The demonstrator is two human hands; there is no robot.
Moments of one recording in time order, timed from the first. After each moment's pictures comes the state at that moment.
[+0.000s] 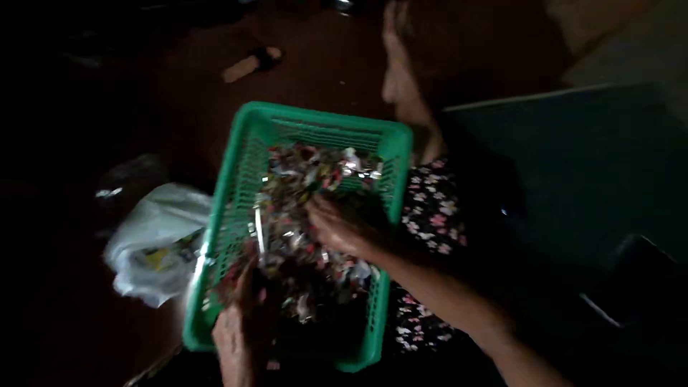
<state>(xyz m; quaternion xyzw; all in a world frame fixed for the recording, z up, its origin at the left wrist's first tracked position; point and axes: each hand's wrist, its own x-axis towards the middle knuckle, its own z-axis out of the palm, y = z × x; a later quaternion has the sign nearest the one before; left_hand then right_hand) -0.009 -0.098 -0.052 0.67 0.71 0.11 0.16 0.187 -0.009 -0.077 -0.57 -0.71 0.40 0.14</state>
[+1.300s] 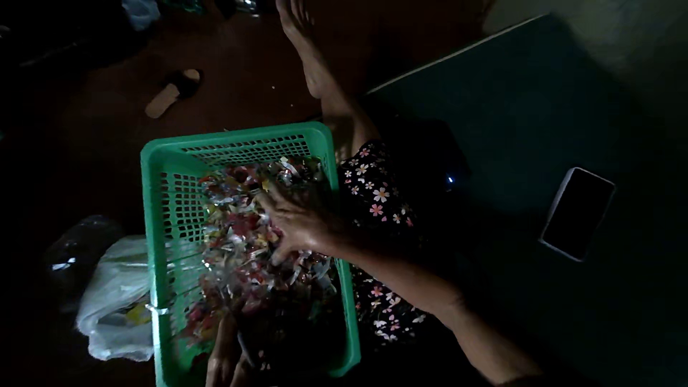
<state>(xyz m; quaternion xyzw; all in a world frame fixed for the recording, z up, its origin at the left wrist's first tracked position) -0.029 -0.115 -0.050 0.64 0.51 0.24 0.52 0.222 -0.006 -0.037 -0.59 -0.71 0.37 0.10</state>
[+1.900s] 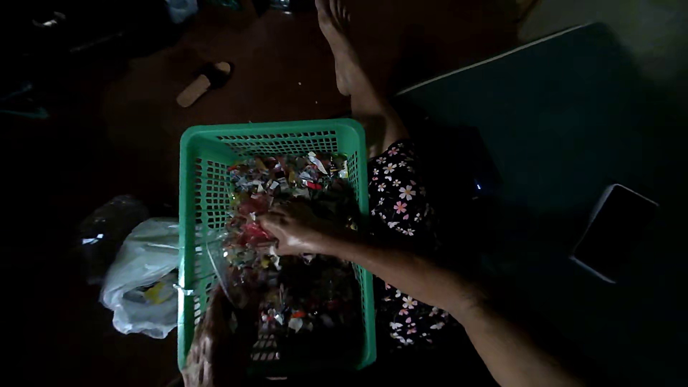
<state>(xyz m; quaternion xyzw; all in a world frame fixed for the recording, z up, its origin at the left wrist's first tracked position) -0.022 -0.094 -0.025 0.72 0.66 0.07 0.18 0.184 0.013 -0.065 -0.48 -0.74 0.42 0.20</state>
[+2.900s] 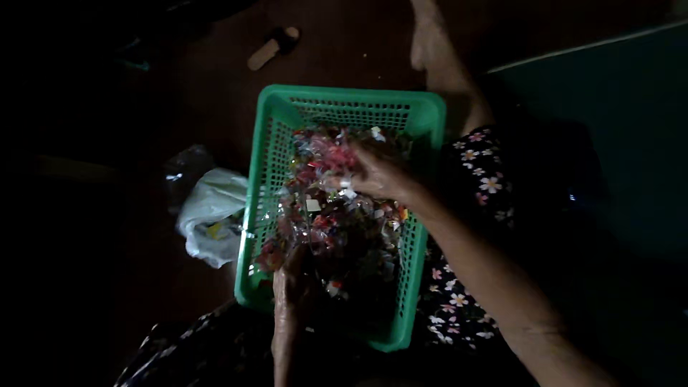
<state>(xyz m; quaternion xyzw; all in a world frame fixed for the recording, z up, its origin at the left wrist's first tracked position) -0.007 -0.096 -0.059 0.67 0.66 0.18 0.30 0.227 0.019 -0.044 -0.54 -0.72 0.30 0.32</state>
